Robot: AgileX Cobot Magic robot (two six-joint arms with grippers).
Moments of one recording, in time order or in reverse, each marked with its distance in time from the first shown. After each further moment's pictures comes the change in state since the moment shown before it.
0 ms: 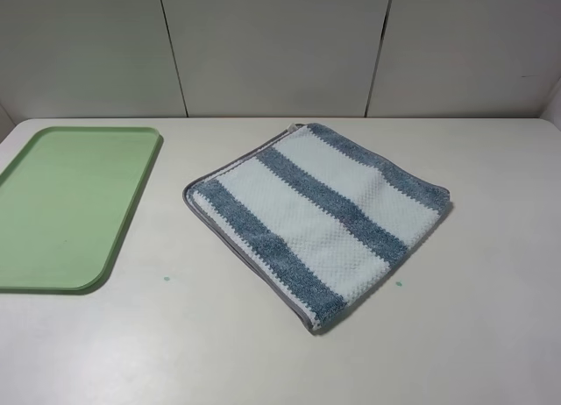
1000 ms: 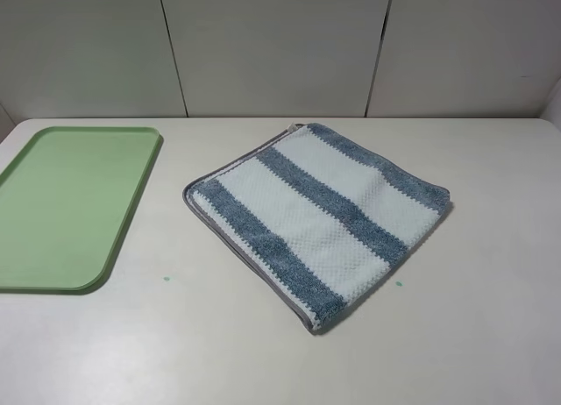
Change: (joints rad) left arm 0.000 0.000 0.000 0.000 0.000 0.000; right arm 0.000 0.000 0.000 0.000 0.000 0.000
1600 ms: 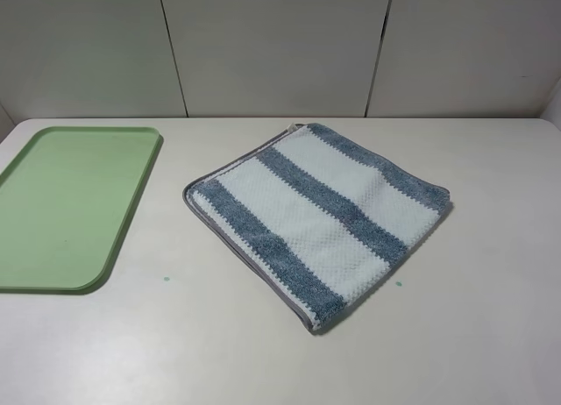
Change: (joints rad) left arm 0.000 0.000 0.000 0.000 0.000 0.000; right arm 0.000 0.000 0.000 0.000 0.000 0.000
